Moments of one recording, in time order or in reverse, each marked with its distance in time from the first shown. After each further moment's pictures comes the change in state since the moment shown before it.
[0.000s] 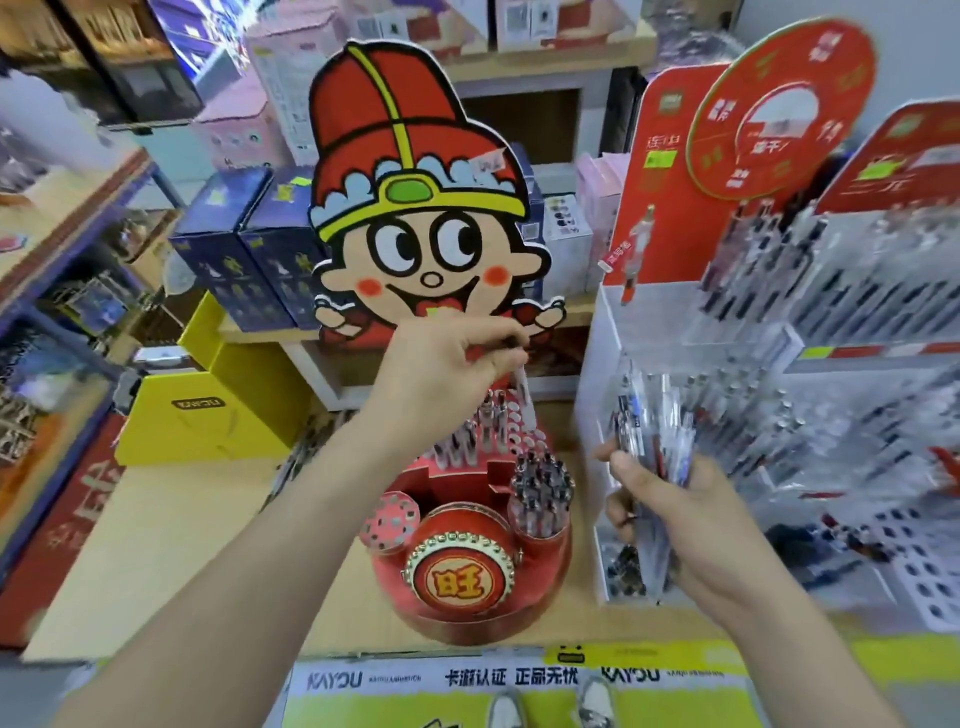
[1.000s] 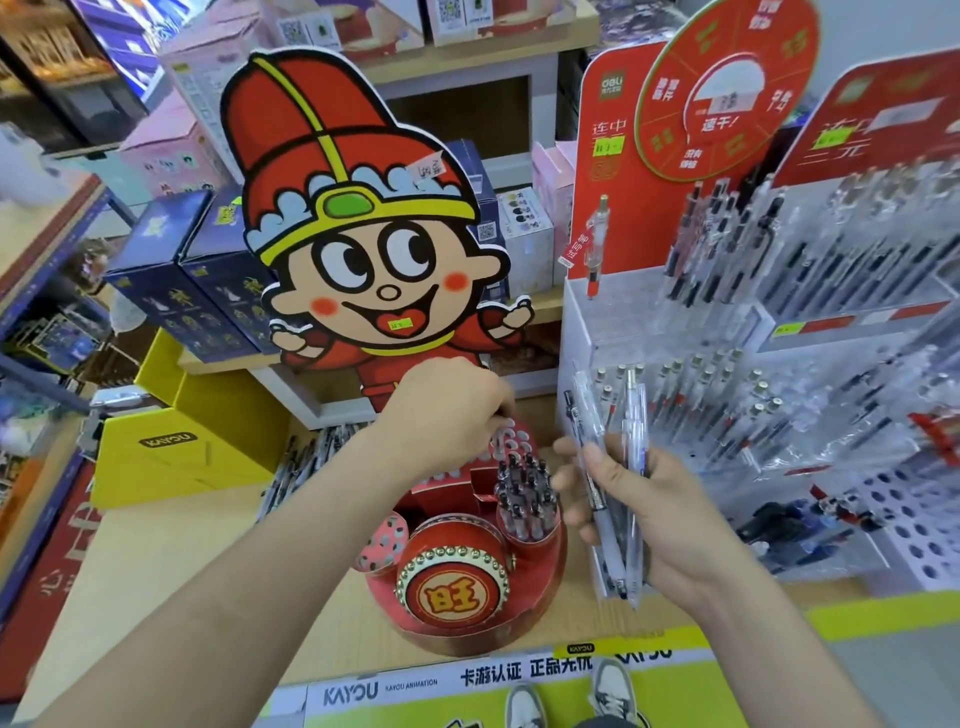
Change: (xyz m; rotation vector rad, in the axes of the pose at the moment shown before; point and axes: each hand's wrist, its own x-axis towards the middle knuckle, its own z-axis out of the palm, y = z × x) left_hand 0.019 -0.007 0.034 0.628 -0.559 0.133; right_hand 0.010 0.003 0.000 0.190 -0.097 0.117
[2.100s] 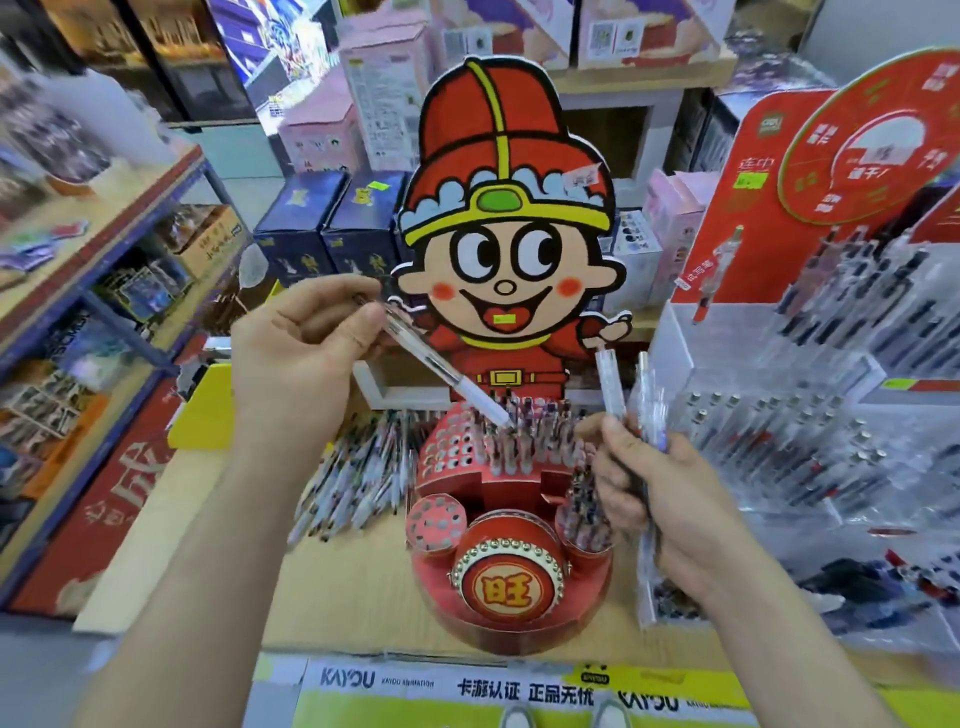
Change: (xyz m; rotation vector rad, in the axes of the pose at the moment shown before) left_hand -0.121 -0.064 -0.051 -1.170 0.989 -0.482; right_hand 0.019 0.003 0.057 -0.171 -0.045 -0.062
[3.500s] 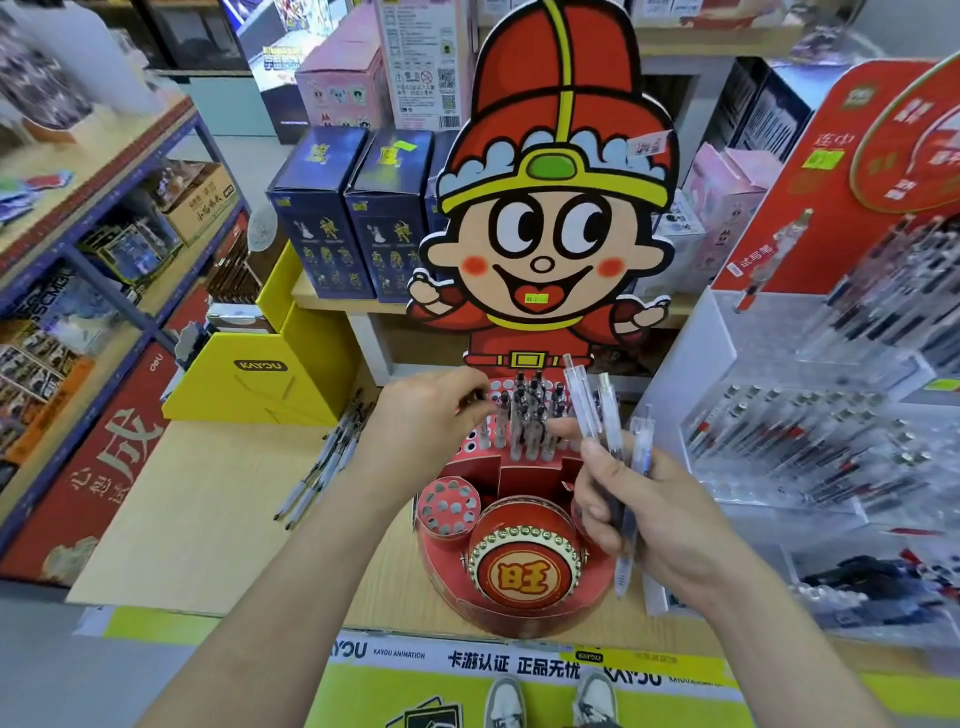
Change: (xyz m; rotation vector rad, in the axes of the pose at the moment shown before) left_hand -0.017 -0.100 0.020 0.785 -0.411 0.337; right_hand 0.001 0.019 0.024 -0.124 -0.222 0.043
